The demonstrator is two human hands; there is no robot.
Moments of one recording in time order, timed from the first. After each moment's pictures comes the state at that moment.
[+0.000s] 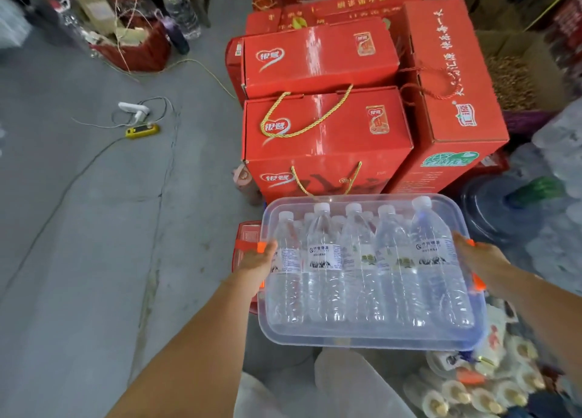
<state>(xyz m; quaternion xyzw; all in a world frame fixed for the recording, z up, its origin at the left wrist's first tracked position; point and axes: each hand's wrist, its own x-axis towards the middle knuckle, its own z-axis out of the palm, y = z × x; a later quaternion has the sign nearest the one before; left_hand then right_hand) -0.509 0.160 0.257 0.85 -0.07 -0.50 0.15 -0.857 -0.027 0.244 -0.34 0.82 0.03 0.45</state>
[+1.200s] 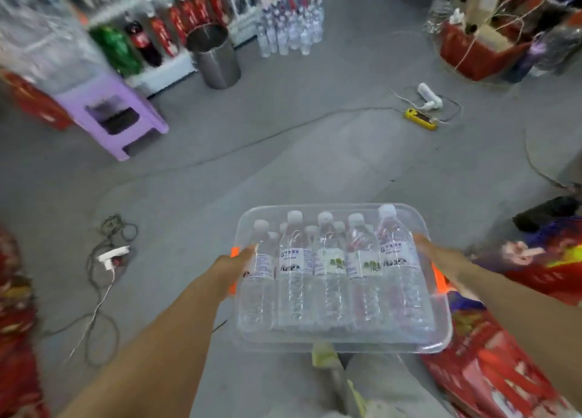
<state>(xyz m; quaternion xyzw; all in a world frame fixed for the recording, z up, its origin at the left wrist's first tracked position) -0.133 0.775 0.310 0.78 0.35 -0.35 0.39 -0.198 0.378 0.284 -0.72 0.44 0.28 0.45</state>
